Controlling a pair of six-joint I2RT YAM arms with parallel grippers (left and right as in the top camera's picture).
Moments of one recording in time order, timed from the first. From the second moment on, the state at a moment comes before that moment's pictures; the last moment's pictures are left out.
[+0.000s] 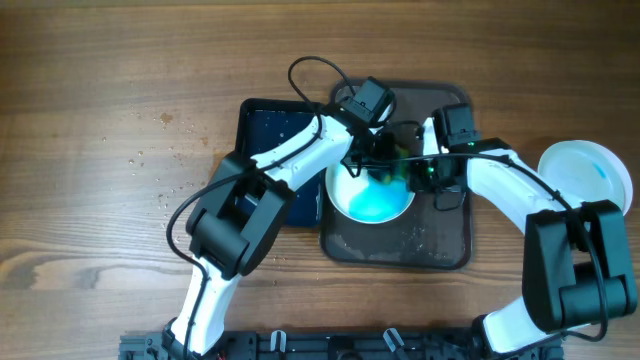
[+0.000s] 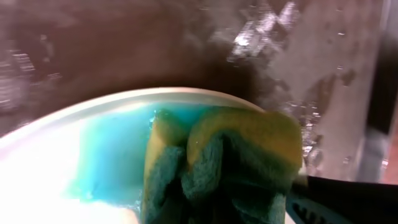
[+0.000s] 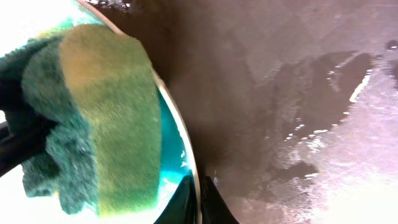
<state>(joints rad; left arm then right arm) -0.67 2.21 1.61 -0.63 0.27 -0.53 0.18 1.73 0.91 -0.51 -0.20 0.20</state>
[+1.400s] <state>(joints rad) -0.24 1.68 1.28 -0.92 0.06 -0.47 0.17 1.57 1.02 -0.85 -0.15 0.26</state>
